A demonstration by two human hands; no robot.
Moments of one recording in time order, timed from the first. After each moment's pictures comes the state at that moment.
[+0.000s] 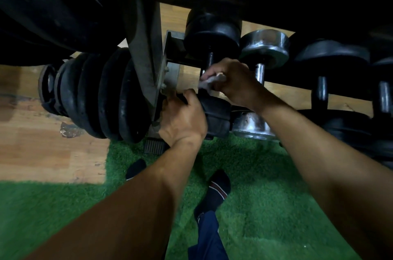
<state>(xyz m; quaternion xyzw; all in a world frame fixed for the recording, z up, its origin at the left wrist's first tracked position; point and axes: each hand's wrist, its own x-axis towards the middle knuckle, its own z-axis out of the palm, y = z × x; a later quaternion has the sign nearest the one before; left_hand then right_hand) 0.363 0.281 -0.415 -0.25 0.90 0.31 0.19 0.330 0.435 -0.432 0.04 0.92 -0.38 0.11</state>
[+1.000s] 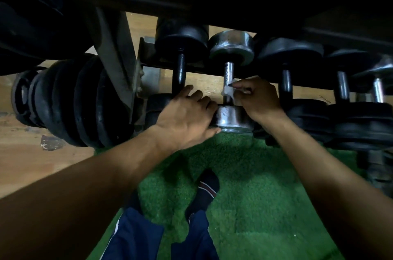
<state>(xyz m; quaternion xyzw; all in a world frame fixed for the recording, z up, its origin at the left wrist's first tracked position) 0.362 0.299 -0.397 0.56 0.82 -0.06 0.12 0.421 0.501 -0.406 0.27 0.89 -0.36 0.08</state>
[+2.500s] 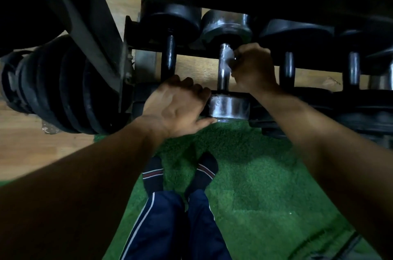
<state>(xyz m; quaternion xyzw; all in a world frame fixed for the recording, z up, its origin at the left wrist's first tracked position) 0.359 0.312 -0.398 0.52 0.83 -0.06 0.18 0.379 0.524 -0.439 0.28 0.93 -0.21 0.06</state>
